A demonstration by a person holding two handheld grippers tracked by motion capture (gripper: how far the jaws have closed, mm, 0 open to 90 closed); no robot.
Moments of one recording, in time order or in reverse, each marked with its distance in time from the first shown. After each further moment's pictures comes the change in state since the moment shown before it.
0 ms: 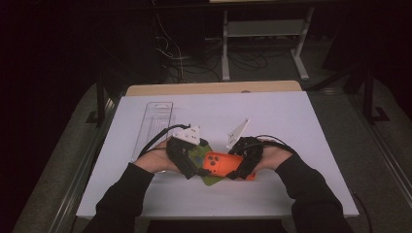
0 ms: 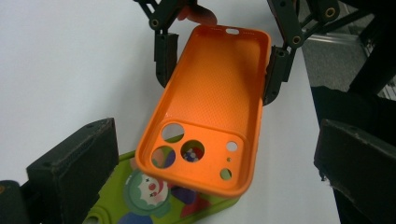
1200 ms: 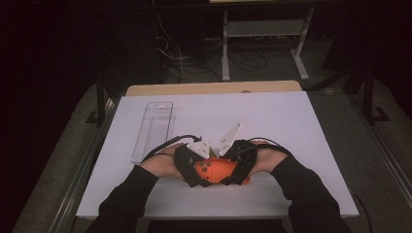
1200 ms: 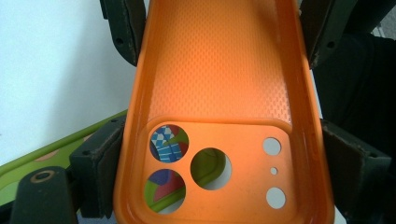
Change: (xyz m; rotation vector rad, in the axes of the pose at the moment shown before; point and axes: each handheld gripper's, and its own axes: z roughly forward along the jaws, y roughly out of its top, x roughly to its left) left arm -0.006 -0.008 0.028 0.192 -0.085 0.065; right arm 0.019 0.020 0.000 -0.018 0.033 -0.120
